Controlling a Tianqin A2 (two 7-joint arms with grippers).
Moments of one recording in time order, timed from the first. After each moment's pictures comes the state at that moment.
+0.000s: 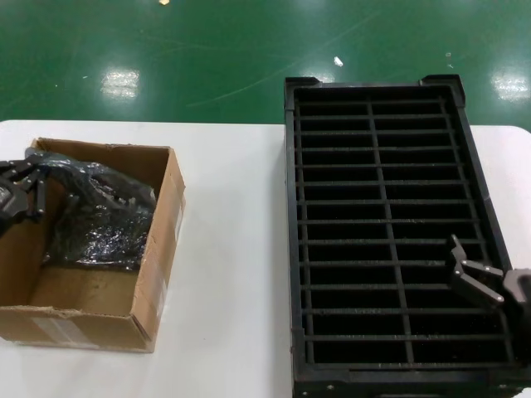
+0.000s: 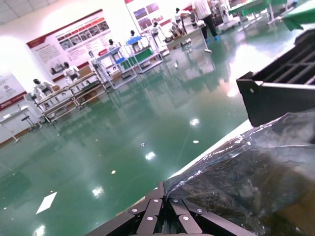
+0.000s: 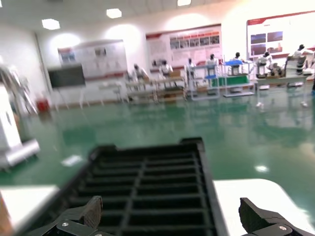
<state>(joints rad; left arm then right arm) -0.50 -0.69 1.55 -1.07 -1.90 0.55 0.31 0.02 0.22 -1.47 1.59 1.94 -0.24 -0.05</state>
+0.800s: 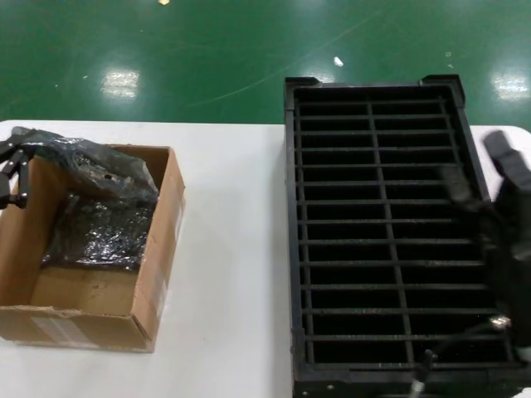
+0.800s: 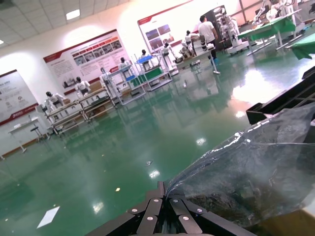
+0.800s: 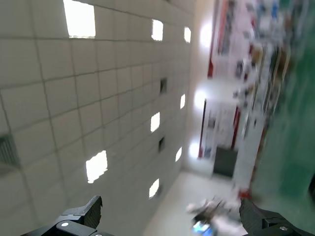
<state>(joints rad) -0.43 -0.70 1.45 -1.18 -1.95 0.58 0.27 0.36 0.15 -1.41 0.99 2.60 -1.14 0.45</state>
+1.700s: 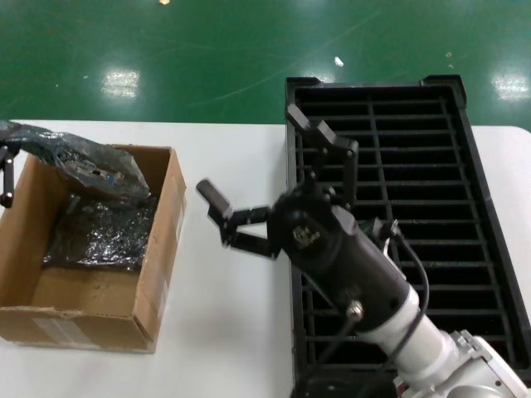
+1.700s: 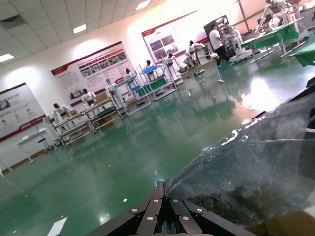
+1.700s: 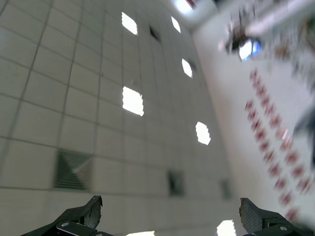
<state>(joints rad) -0.38 -0.69 1.36 -1.21 -2.00 0.63 0.35 0.67 0.00 -1.93 0.62 2.73 -1.39 1.09</state>
